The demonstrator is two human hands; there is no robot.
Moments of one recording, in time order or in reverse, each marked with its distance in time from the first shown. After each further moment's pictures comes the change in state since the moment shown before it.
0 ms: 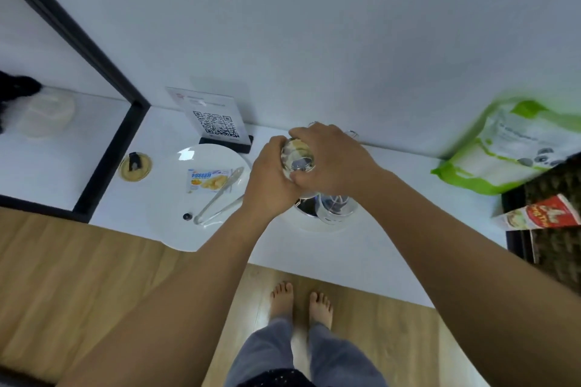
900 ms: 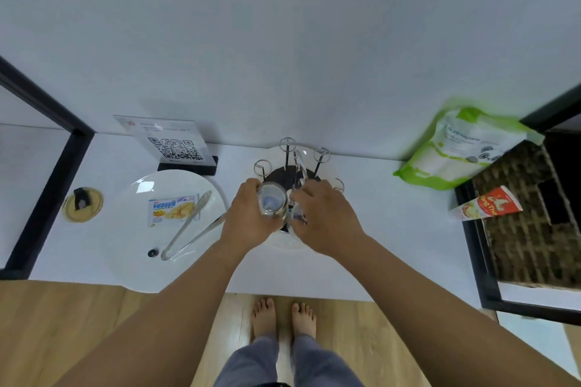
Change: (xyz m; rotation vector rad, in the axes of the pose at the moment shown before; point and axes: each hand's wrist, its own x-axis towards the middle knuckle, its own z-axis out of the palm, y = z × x) left_hand 0.017 -0.061 0.032 0.166 -0.159 -0.061; right_hand -0.043 0.018 0.051 -0.145 0.037 0.180
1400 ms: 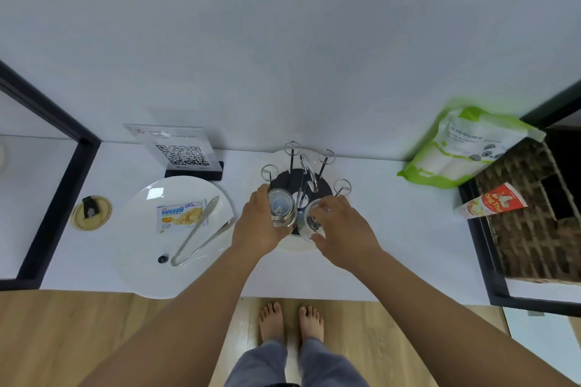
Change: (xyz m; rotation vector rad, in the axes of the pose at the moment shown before) left_hand -0.004 -0.003 0.001 0.134 -0.128 -0.003; right_hand -0.020 0.013 0.024 -0.020 -0.043 0.098
